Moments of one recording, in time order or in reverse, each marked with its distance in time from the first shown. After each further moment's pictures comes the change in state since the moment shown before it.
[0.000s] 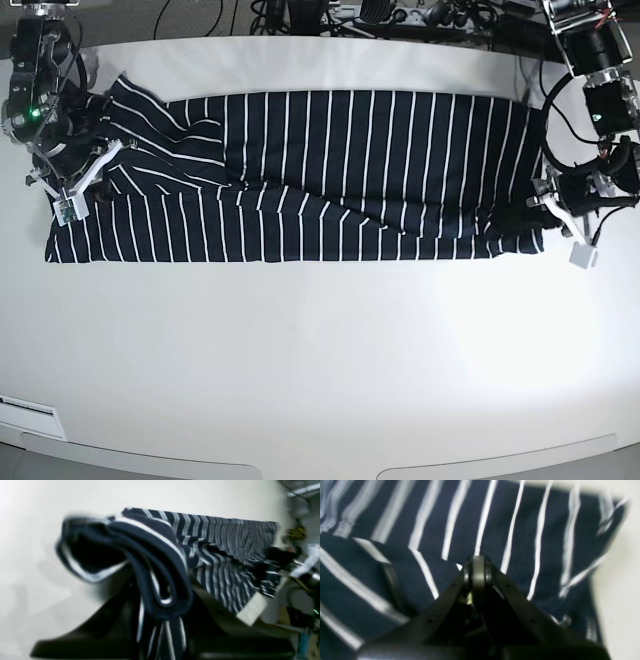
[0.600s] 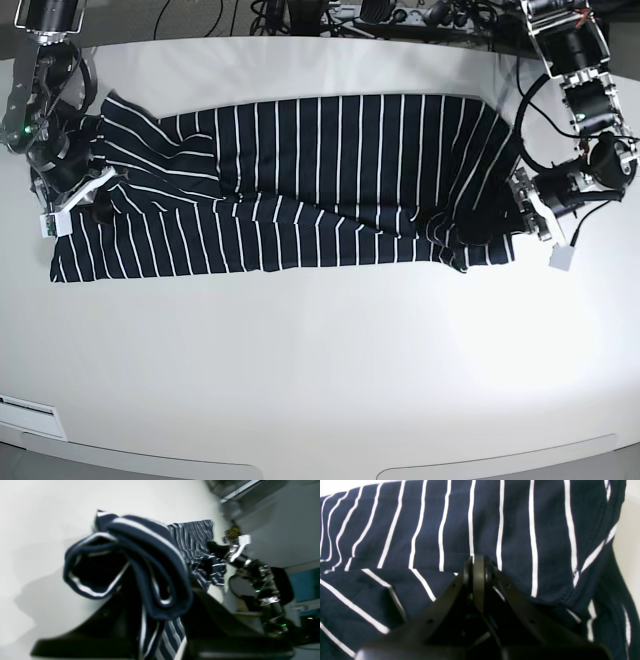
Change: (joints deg) left arm -0.9 7.1 0.0 0.0 -12.2 -4.3 3.1; right arm 5.0 -2.3 1.1 -11.7 6.8 5.2 0.3
